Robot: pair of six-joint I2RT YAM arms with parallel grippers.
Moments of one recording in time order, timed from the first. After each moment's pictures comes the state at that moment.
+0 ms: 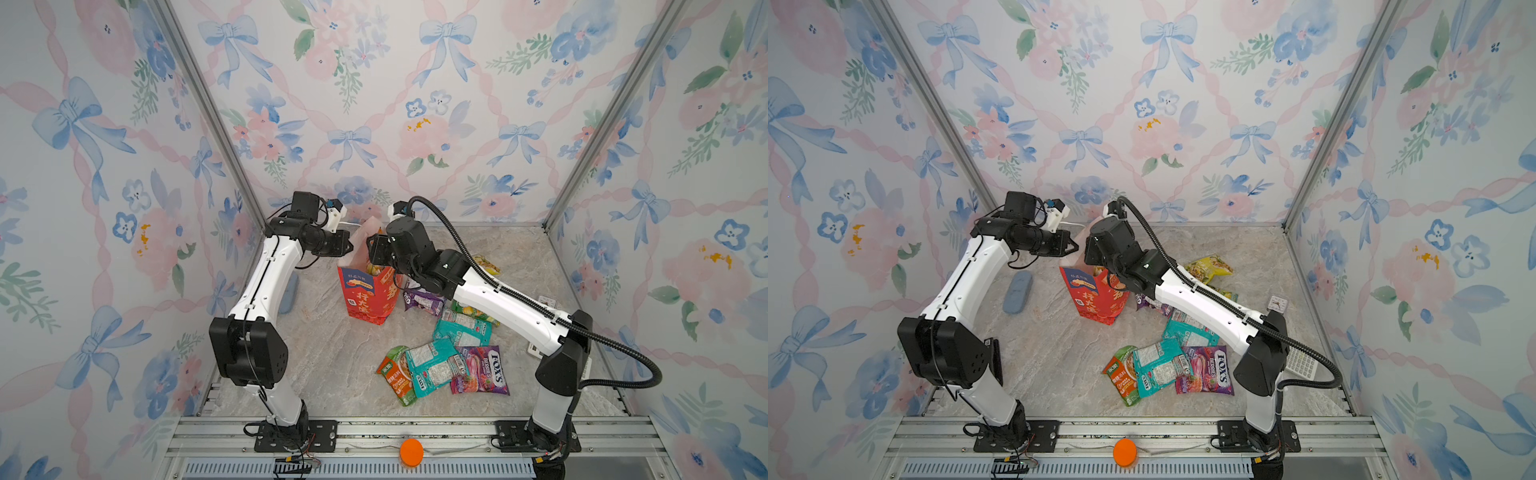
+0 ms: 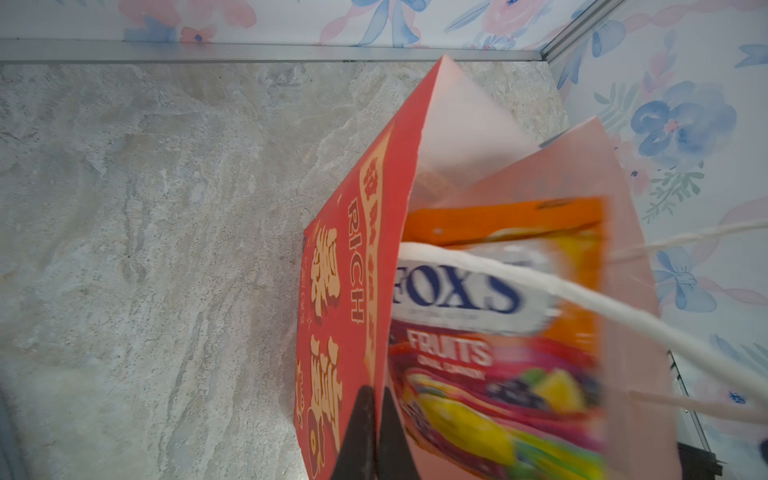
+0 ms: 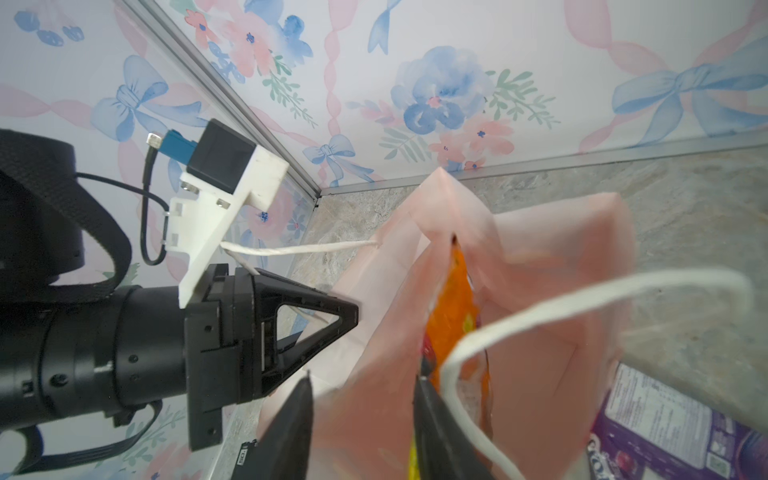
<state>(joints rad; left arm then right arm) -0.11 1.70 1.73 -0.96 0.49 -0.03 0.93 1.84 1.89 -0.46 0.31 0.69</state>
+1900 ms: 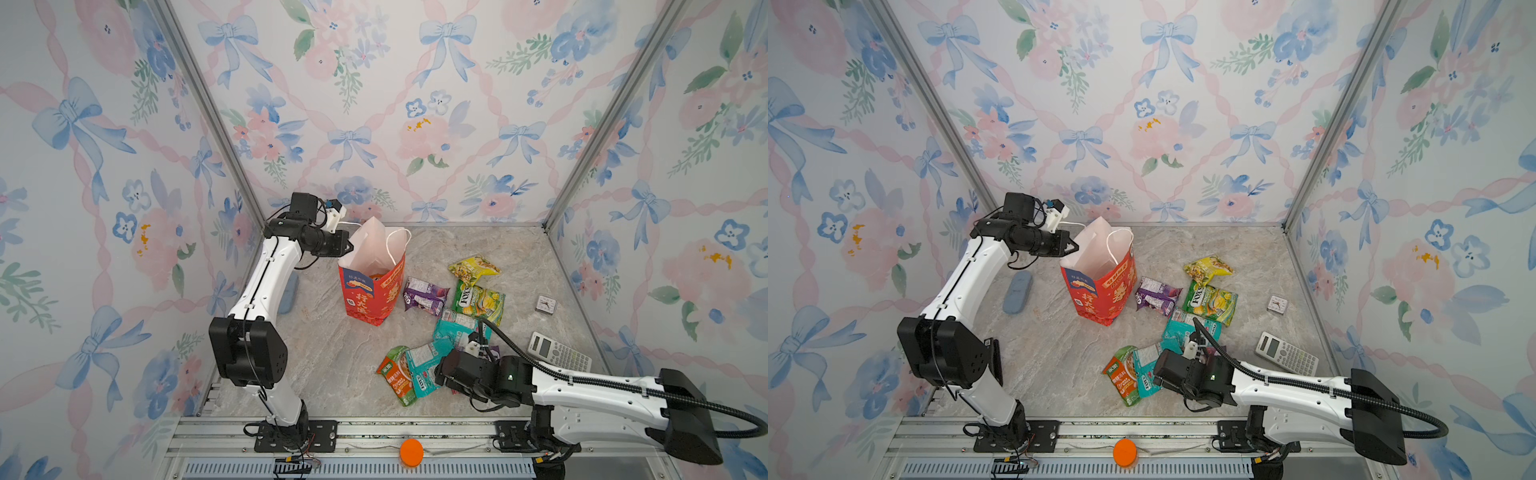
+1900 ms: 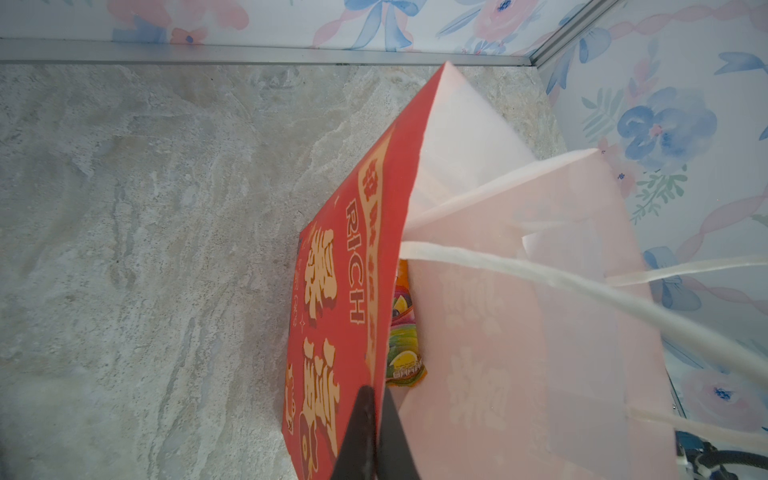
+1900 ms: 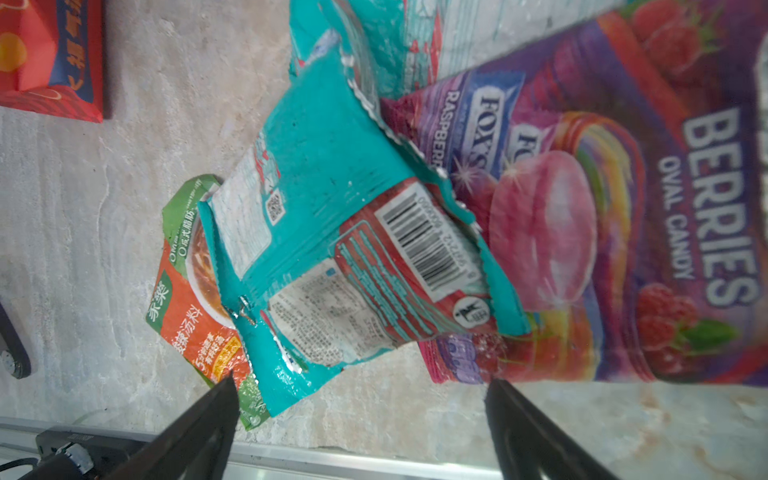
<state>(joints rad) -0.10 1.70 1.71 -0.94 0.52 -0.03 1.22 1.10 0.63 -0.68 0.25 1.46</state>
